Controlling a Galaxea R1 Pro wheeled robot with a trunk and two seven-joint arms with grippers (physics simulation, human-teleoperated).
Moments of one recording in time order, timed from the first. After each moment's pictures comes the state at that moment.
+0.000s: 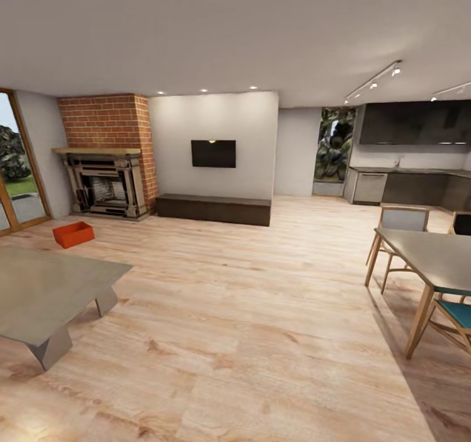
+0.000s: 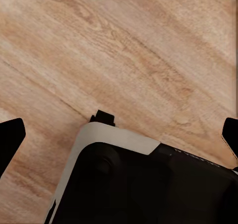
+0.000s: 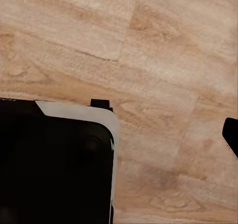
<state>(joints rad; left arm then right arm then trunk) -0.21 0.06 0.10 0.00 0.30 -0.06 -0.02 -0.13 -0.03 0.57 0.03 -0.46 -0.19 -0.04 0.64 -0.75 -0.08</state>
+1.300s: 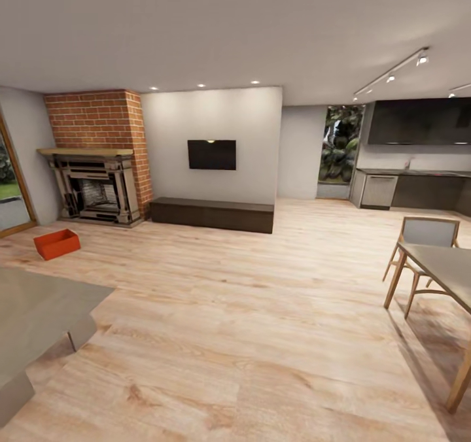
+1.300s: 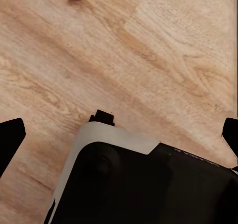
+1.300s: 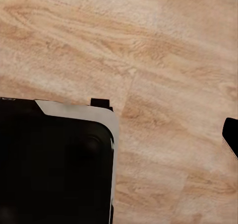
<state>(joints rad) -0.21 0.06 0.10 0.00 0.30 -0.06 -0.02 -0.13 -0.03 0.57 0.03 -0.46 -0.18 -0.04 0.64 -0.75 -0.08</state>
